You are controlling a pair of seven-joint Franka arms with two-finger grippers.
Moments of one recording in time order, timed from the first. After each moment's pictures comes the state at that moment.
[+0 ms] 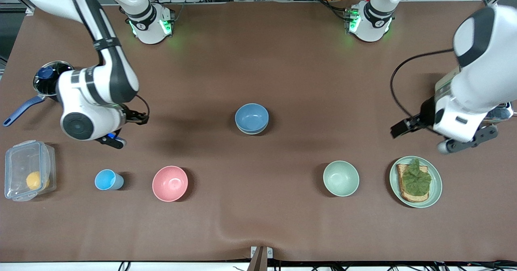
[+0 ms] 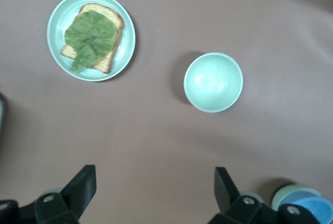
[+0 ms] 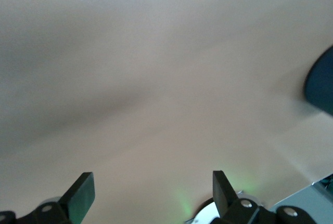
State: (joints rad) left arm 0.01 0.23 -0.21 -1.47 0.00 1.72 -0.48; right arm 0.14 0.36 -0.02 -1.80 -0.06 1.64 0.50
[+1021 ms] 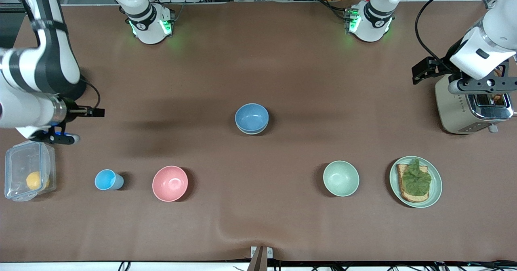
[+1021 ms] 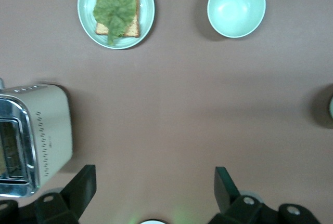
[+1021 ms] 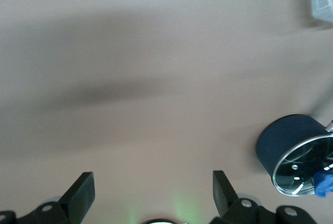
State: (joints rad) left arm -0.08 -0.02 -0.08 -1.62 0.04 1.53 -0.13; right arm -0.16 0.20 0.14 -1.75 -0.10 1.61 0.09
